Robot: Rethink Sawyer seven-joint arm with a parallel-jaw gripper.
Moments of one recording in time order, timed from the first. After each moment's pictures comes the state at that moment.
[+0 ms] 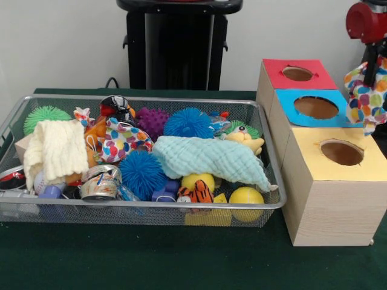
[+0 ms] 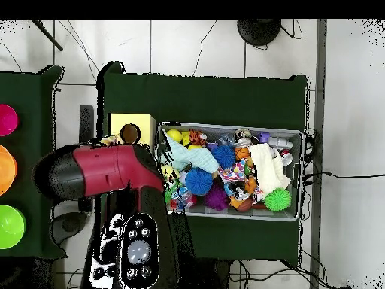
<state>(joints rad) 0.13 -0.75 0.01 1.53 -0.01 0.63 1.58</state>
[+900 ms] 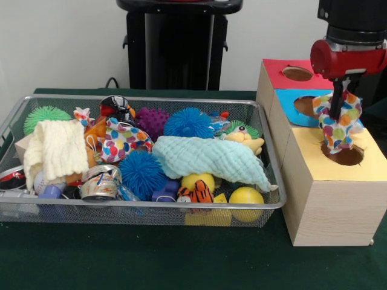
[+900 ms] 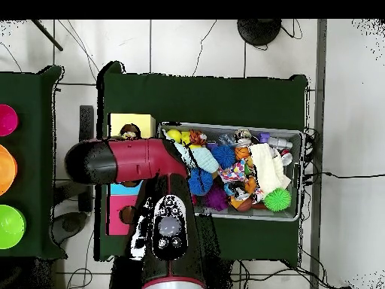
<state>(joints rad) 0.06 -0.66 0.01 1.52 -0.01 0.56 1.58</state>
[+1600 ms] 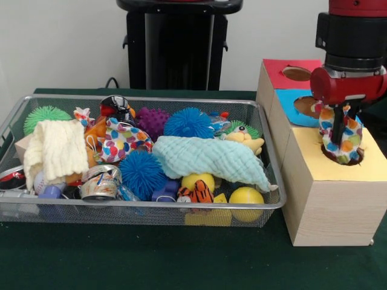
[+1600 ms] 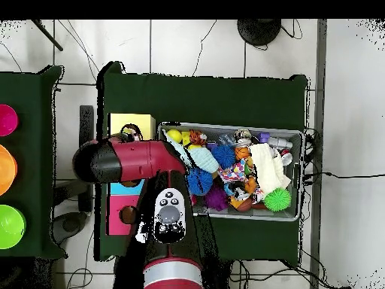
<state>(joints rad) 0.07 -0.59 0.01 1.51 0.00 0.41 1.58</state>
